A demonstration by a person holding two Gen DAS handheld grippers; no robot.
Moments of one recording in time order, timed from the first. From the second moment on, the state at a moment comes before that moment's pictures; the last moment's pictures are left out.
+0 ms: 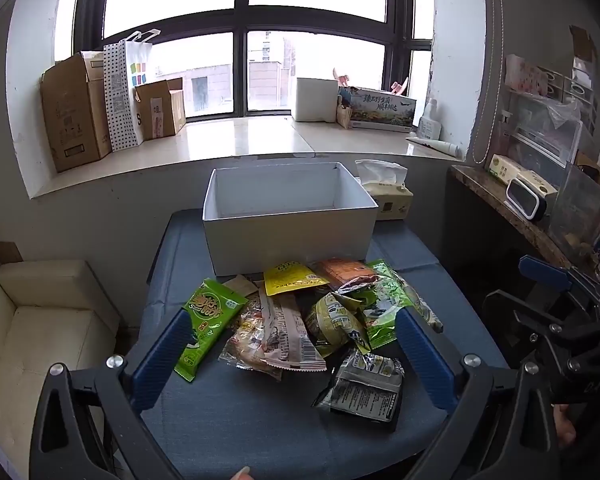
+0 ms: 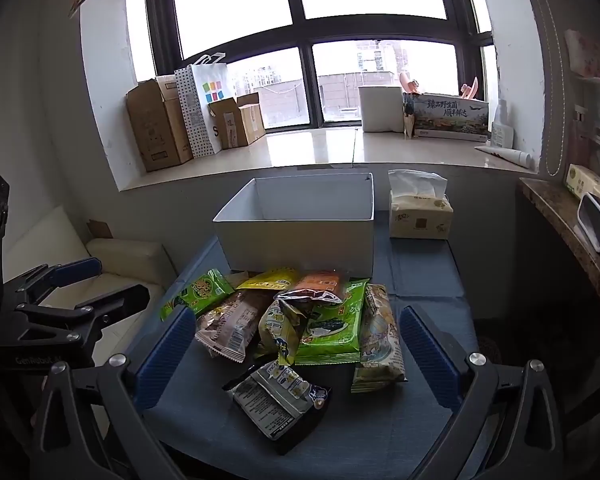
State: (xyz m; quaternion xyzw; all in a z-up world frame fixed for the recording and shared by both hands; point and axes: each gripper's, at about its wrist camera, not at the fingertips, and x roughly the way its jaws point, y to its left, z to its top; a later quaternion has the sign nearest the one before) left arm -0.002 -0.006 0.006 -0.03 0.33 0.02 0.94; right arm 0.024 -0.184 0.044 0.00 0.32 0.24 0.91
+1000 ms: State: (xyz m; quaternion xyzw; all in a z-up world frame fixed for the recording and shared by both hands) left arm -0.003 -0.004 0.004 -0.04 0.33 0.02 0.94; right arm 0.024 -0.184 0.043 0.00 0.32 0.25 0.91
